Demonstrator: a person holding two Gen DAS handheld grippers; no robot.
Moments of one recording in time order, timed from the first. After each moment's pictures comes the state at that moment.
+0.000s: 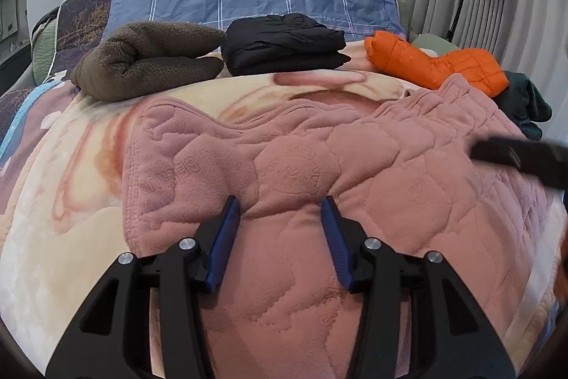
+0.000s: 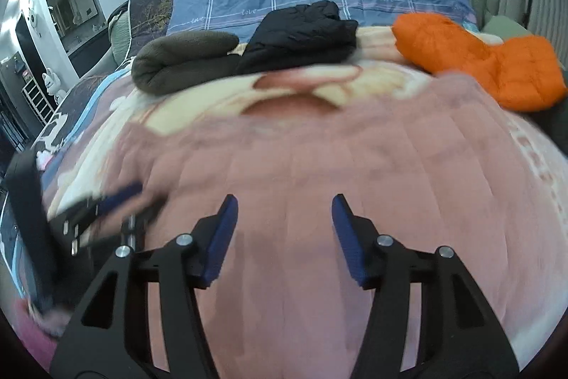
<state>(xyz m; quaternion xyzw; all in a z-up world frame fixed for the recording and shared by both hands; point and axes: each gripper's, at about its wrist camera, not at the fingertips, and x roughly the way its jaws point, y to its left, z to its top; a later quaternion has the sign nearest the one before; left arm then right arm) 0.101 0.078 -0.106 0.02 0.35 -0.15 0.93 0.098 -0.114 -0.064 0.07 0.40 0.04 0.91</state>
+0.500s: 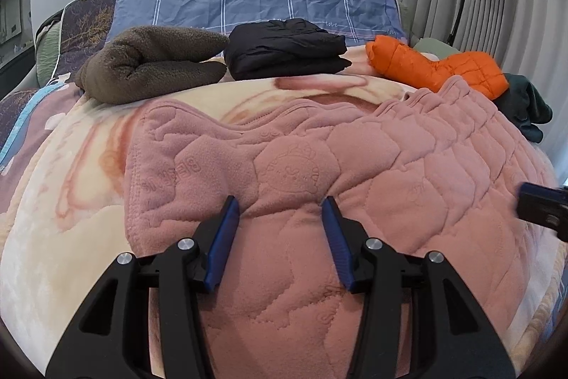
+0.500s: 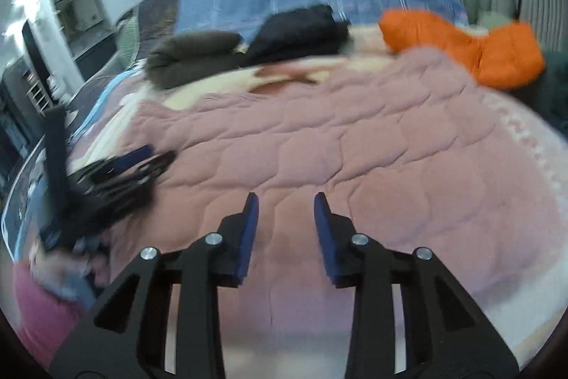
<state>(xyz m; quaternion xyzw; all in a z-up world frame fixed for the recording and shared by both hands) 0.096 0.080 -0.106 0.02 0.34 -0.14 0.93 0.035 -0.121 -0.058 0.06 0.38 0.05 0.92</state>
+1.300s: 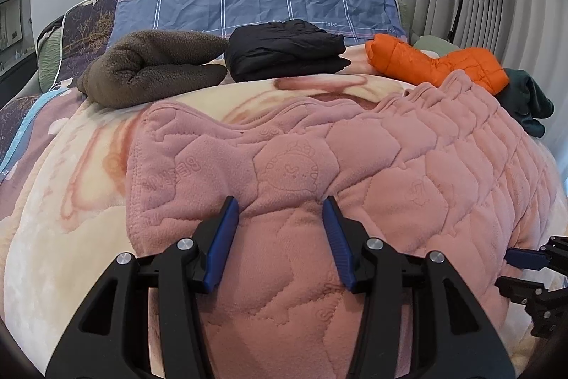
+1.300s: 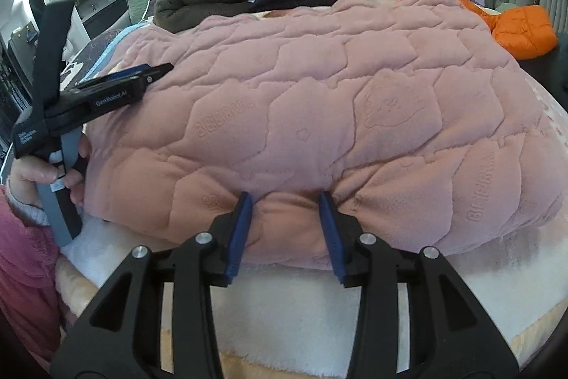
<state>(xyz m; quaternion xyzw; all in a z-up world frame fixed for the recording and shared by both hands) 0.091 0.078 -0.105 0.03 0.33 -0.14 0.93 0.017 -0.124 -0.108 0.04 0.43 0.08 0.90</state>
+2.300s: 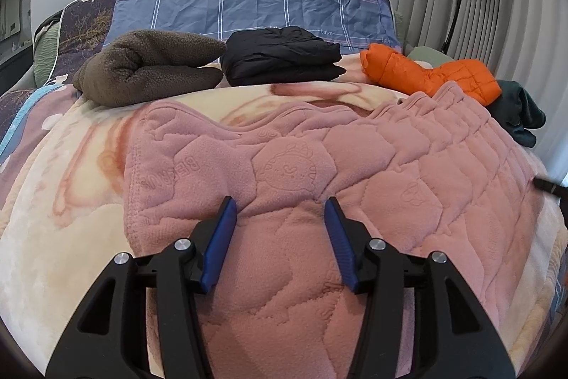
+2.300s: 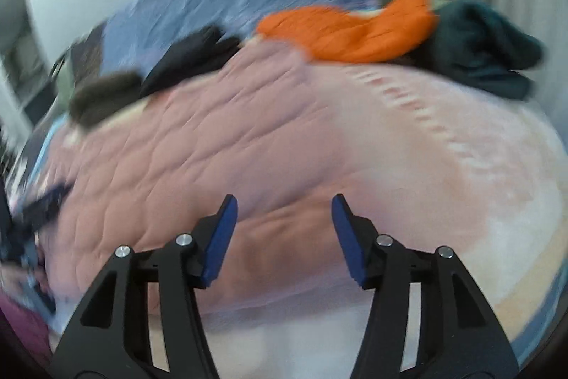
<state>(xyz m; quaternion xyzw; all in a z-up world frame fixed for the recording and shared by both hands) 0.088 0.085 -0.106 0.01 0.32 -0.15 0.93 -0.006 -0.261 -0.070 0.13 0.35 -0.11 0.92</state>
